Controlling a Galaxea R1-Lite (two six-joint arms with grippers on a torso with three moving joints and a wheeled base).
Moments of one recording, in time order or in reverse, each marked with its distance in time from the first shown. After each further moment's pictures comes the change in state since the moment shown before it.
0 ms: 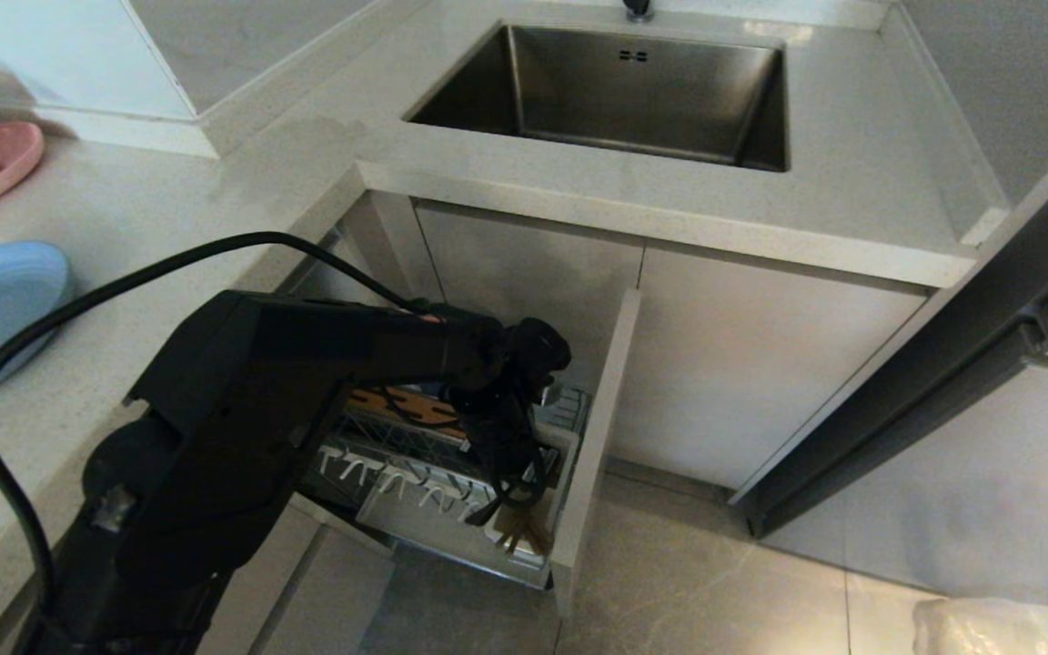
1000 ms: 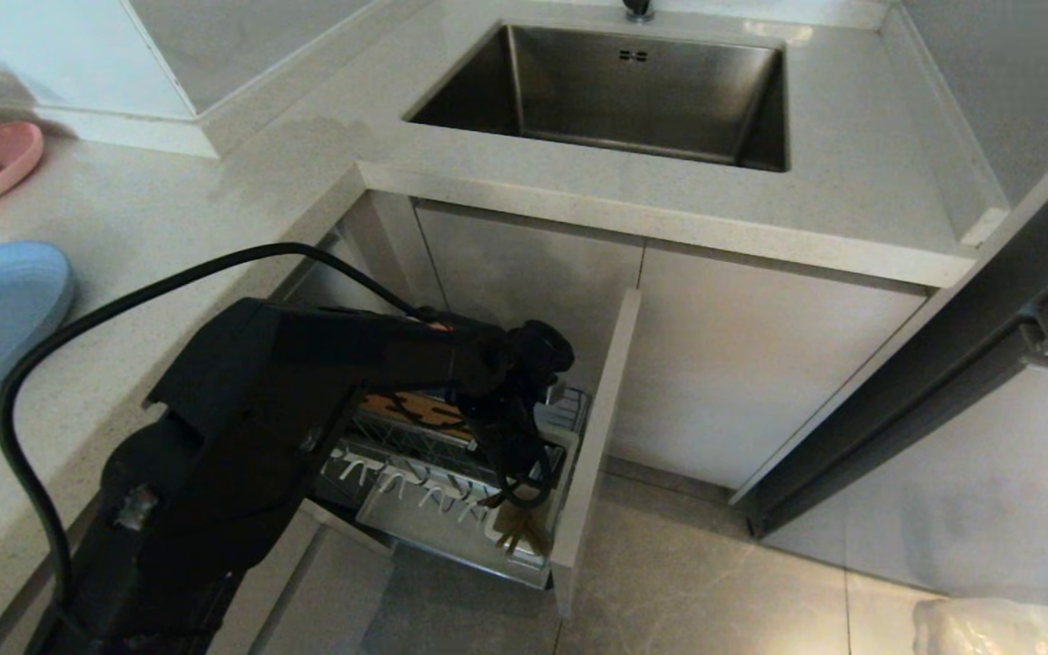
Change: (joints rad) left arm 0.002 0.025 -0.004 -0.059 0.002 -0.001; right arm 0.000 0.000 0.000 0.000 0.000 0.000
